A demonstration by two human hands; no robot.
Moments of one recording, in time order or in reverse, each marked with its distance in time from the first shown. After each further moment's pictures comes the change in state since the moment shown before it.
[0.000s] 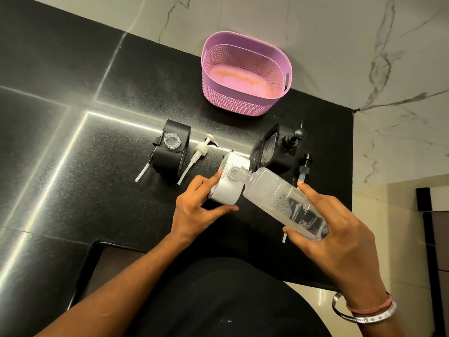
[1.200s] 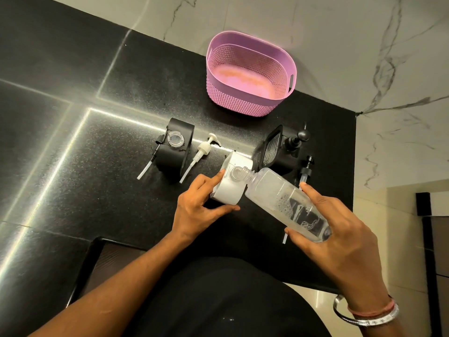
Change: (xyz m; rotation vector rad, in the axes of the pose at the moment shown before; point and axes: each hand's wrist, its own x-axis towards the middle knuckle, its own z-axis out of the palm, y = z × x) left_hand 0.000 0.002 0.000 0.000 0.005 -0.003; right_hand 0.000 -0.001 -0.002 -0.015 -0.008 0.004
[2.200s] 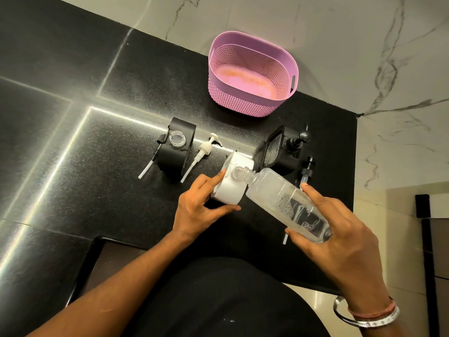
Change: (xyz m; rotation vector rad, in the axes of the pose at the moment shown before) left_hand 0.001 0.003 -0.001 0.013 0.001 -0.002; right_hand 0.001 0.000 0.000 -0.003 -0.001 -0.013
